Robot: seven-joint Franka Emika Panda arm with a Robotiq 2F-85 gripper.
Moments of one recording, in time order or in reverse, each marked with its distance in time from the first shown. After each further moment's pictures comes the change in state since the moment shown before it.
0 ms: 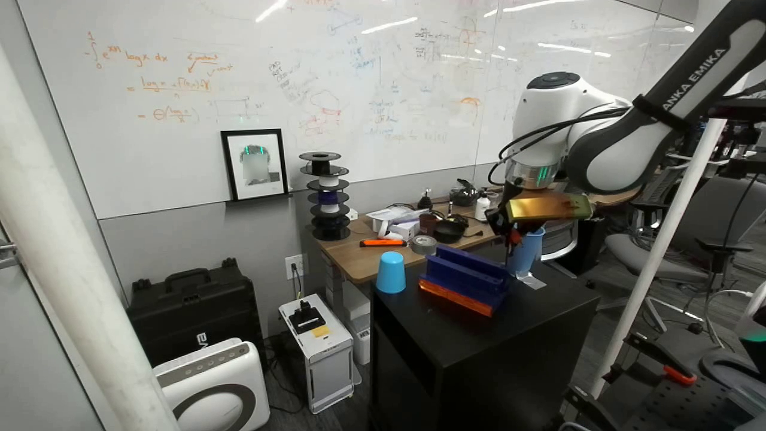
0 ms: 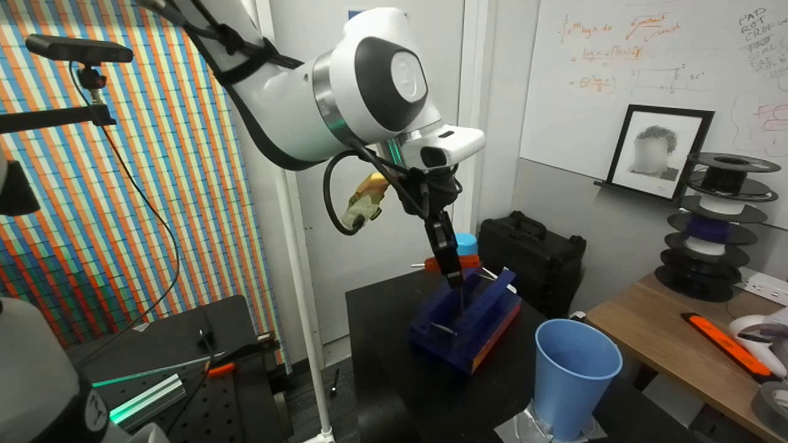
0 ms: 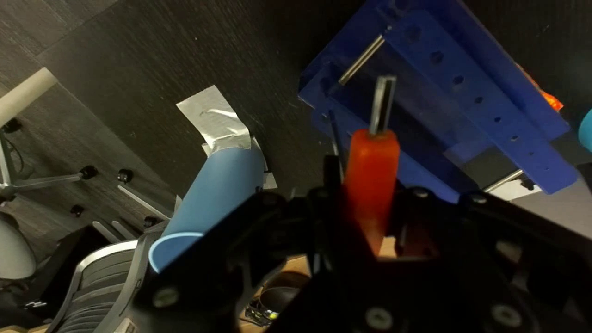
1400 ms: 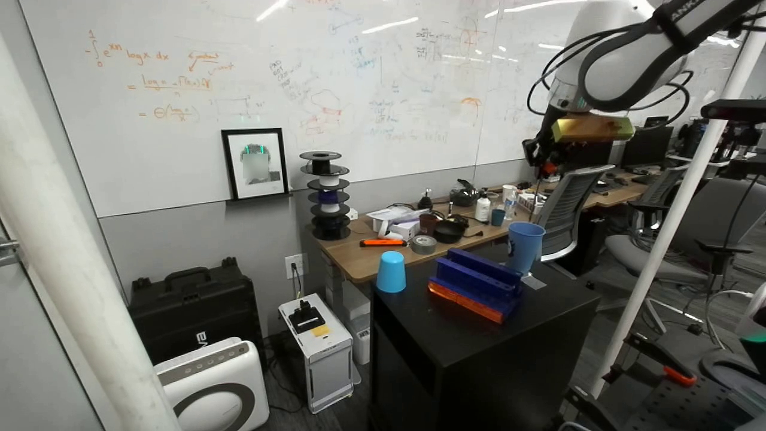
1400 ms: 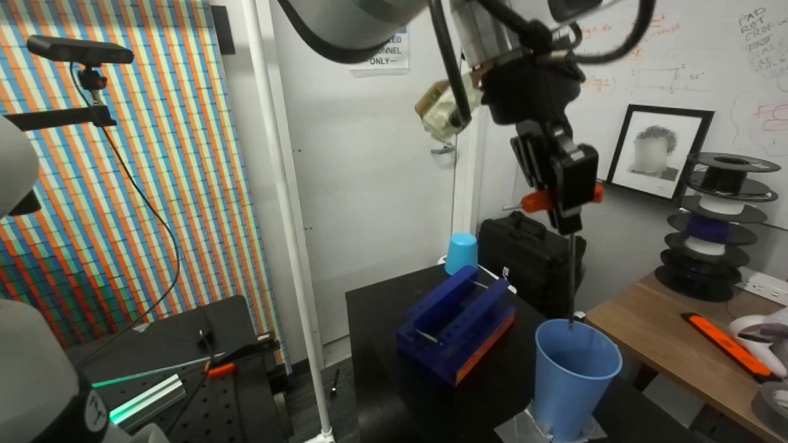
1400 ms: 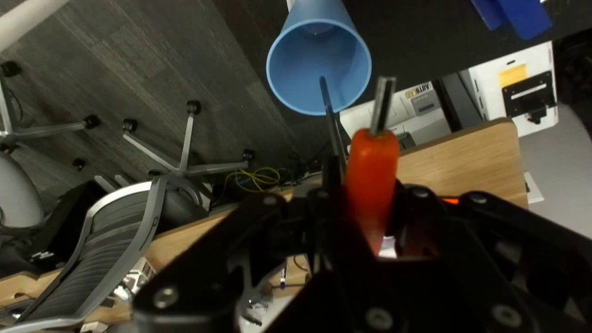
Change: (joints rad) arm -0.248 -0.190 0.027 0.119 0.330 -0.132 -0.584
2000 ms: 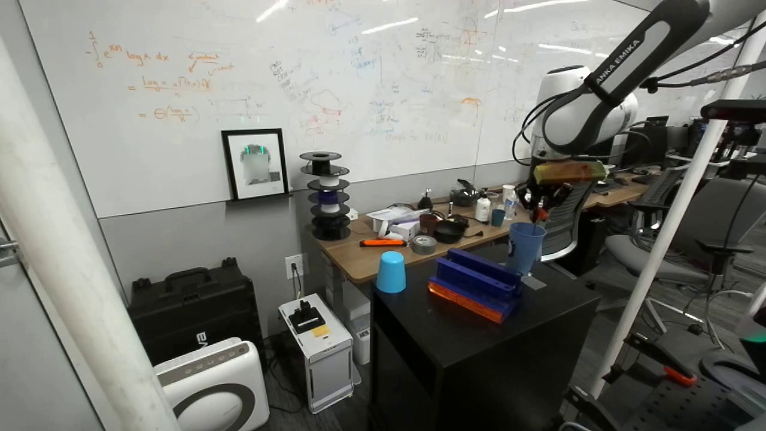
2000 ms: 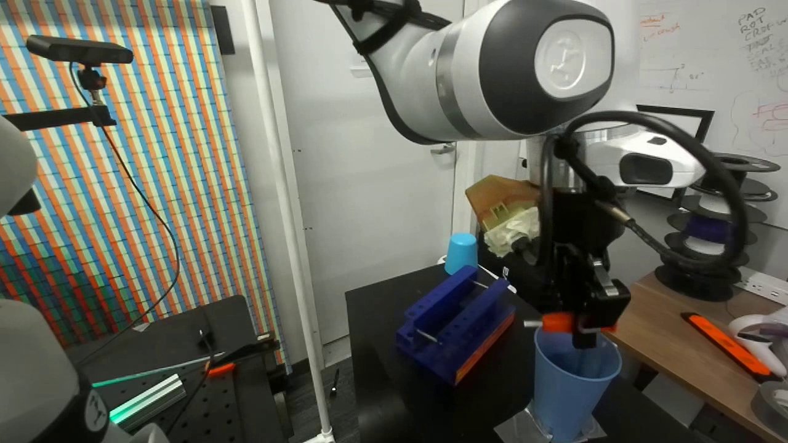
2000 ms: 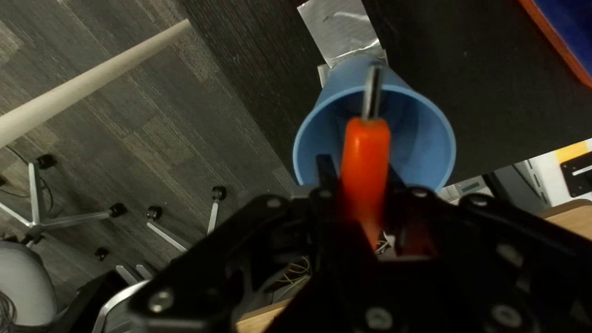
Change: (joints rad) arm 0.016 0.351 -0.085 0.166 0.068 -0.034 -0.039
